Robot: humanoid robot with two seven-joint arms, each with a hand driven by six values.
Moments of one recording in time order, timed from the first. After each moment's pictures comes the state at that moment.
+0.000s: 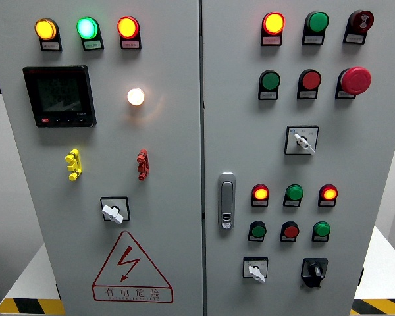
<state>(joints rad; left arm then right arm) -0.04 -0.09 0.04 -0.12 -0.07 -0.02 -0.15 -0.12 0.12 0.74 -0.13 -0.50 0.23 0.04</state>
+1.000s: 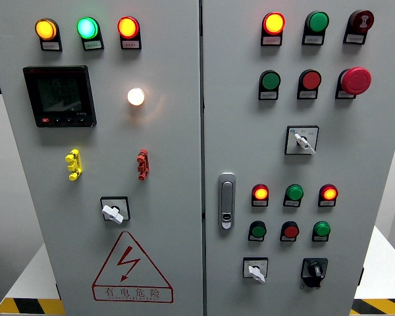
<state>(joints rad) -0.04 -0.09 0.04 -0.12 -0.07 -0.02 -0.15 -0.11 0.11 1.30 -0.08 -1.03 0.30 -0.02</state>
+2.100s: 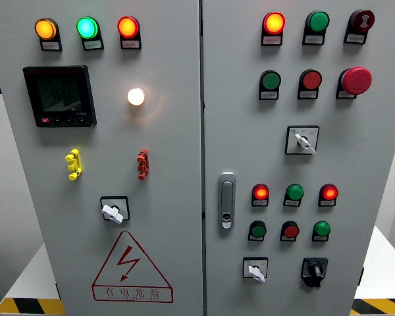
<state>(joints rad) -0.04 -0.09 0.04 -0.12 -0.07 -0.02 -0.15 -0.21 0.12 1.70 0.93 -1.35 0.25 0.02</state>
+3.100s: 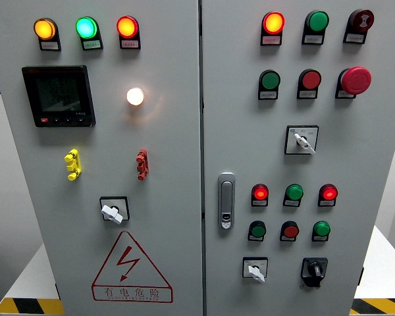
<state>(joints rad) -0.04 -0.09 0.04 -0.12 -0.07 -0.02 -0.15 -0.21 0.12 1.58 1.62 -1.45 0.07 -0.02</state>
